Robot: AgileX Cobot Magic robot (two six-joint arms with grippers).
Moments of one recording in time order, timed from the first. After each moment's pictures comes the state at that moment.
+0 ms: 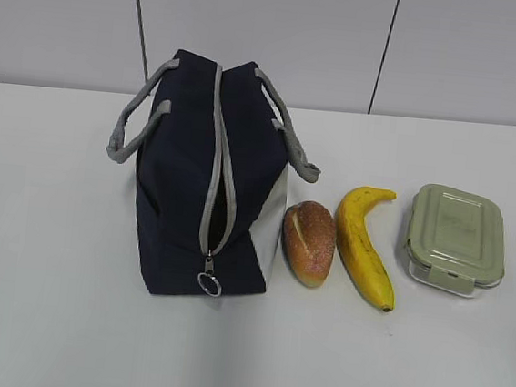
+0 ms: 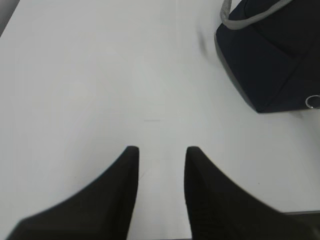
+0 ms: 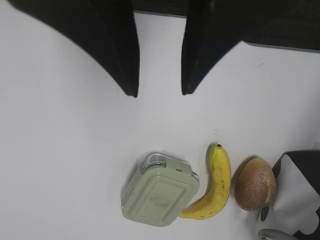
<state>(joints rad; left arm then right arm) -0.04 -0.02 -0.52 0.01 1.11 -0.03 0.09 -0.02 -0.50 -0.01 1.14 0.01</state>
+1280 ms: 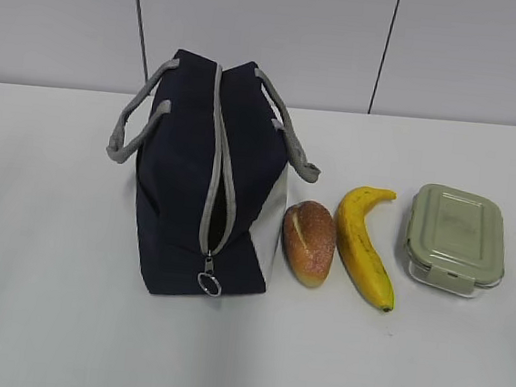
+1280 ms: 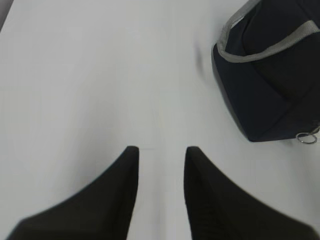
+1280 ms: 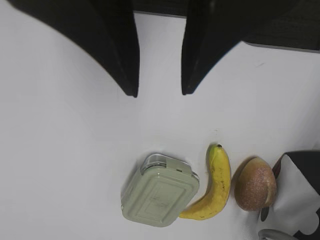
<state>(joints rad) -0.04 0.50 -0.79 -0.02 0.99 -0.03 0.09 -0.02 -0.50 -0.01 1.14 0.01</state>
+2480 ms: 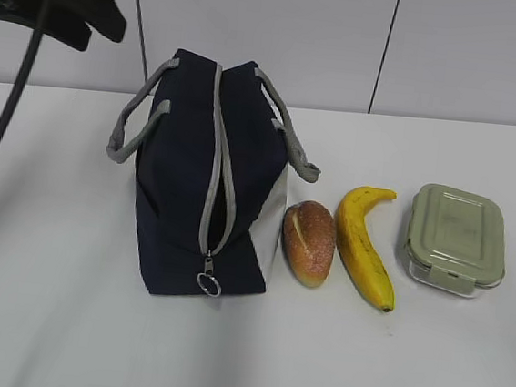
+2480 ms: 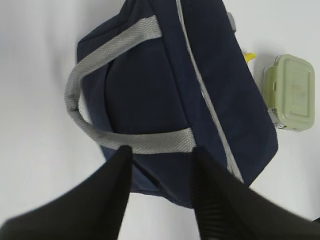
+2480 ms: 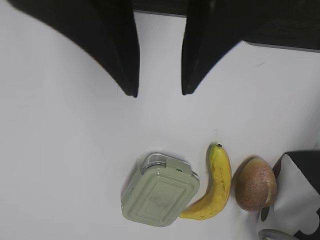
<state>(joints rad) -0.27 1.54 -1.52 -0.31 1.04 -0.06 0.09 -0.02 -0.50 -0.01 1.14 0.01</state>
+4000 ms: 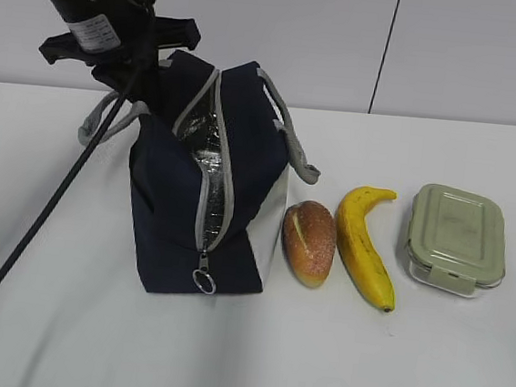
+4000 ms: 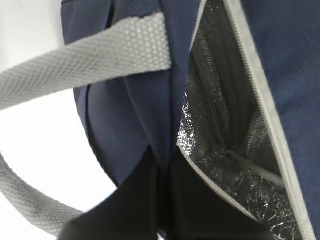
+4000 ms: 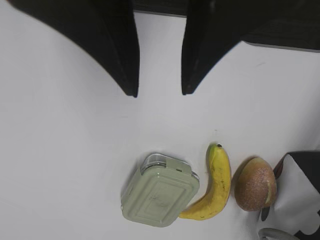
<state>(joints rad) -0.32 1.95 -1.83 -0.23 1.24 -0.08 0.09 -0.02 -0.50 -0.01 1.14 0.01</state>
